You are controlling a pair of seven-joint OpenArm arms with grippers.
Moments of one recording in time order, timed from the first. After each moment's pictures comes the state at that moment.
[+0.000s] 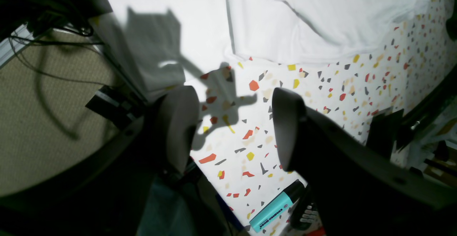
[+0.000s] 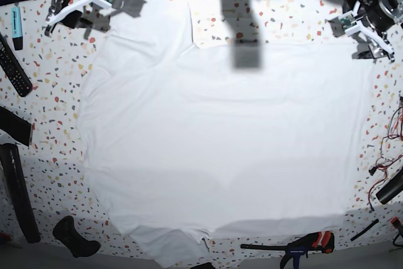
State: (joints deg) left arm 36.2 -44.8 2.8 99.8 25.6 -17.7 7.5; right arm -55.7 45.3 1.0 136.4 -13.7 19.2 -40.2
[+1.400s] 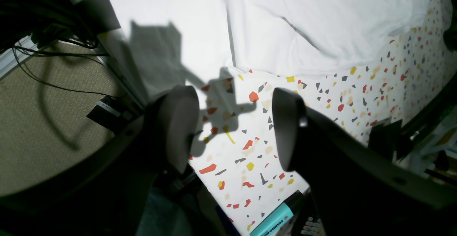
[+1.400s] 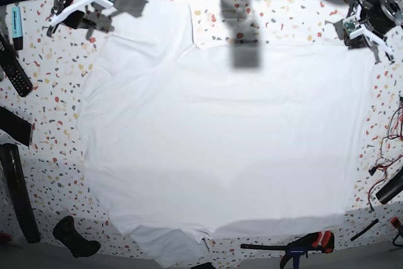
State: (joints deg) left arm 31.6 -44.0 3.5 89.6 25.3 -14.7 -5.4; right arm -55.7 45.3 1.0 136.4 -13.7 19.2 -37.2
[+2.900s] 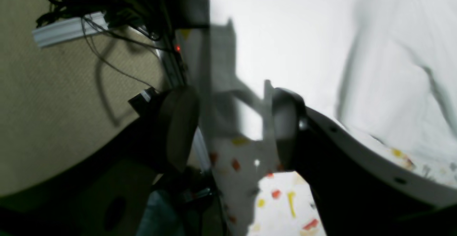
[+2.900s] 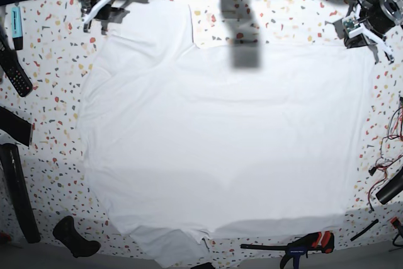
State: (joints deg) left arm 31.0 -44.0 3.5 89.4 26.2 -14.0 -6.1; right arm -39.9 45.0 -12.2 116.3 -16.0 35.0 -24.5
